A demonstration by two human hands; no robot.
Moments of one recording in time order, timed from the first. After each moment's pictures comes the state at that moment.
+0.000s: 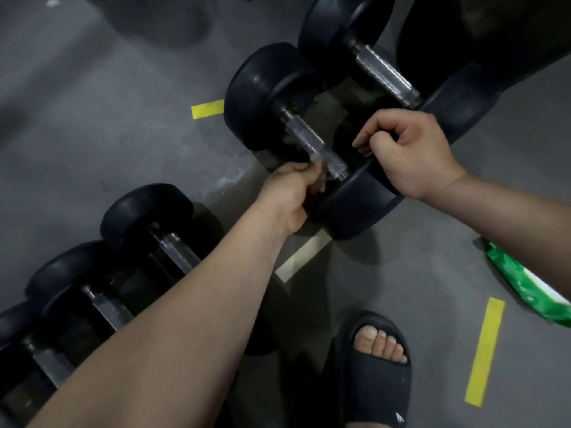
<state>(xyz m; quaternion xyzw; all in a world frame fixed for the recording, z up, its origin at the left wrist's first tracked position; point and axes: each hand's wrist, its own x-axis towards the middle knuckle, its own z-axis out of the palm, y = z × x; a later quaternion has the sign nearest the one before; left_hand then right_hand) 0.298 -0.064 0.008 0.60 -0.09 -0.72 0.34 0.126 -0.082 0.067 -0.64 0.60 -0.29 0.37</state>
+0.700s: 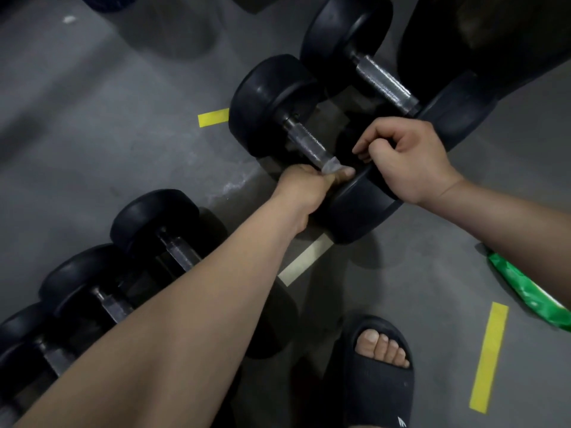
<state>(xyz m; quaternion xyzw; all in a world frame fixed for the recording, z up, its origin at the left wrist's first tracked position) 0.289 -0.067 0.036 0.66 -0.26 -0.67 0.22 0.125 -0.082 0.069 -0.65 0.60 -0.29 0.37</state>
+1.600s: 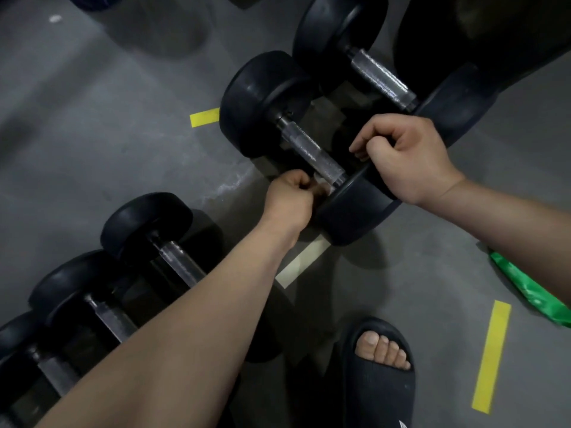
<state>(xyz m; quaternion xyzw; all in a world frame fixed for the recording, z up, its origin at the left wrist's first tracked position) 0.296 -0.045 0.007 0.70 -0.32 -0.59 0.26 0.124 -0.081 0.068 -0.64 0.60 -0.30 0.37</state>
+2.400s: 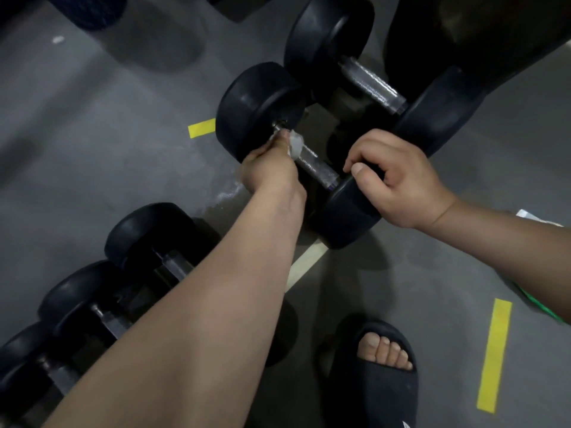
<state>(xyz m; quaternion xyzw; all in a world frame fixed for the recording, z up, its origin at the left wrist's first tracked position) 0.288 -0.106 0.045 0.72 -0.05 -0.53 0.44 0.113 -0.060 0.062 -0.77 0.50 -0.29 0.28</state>
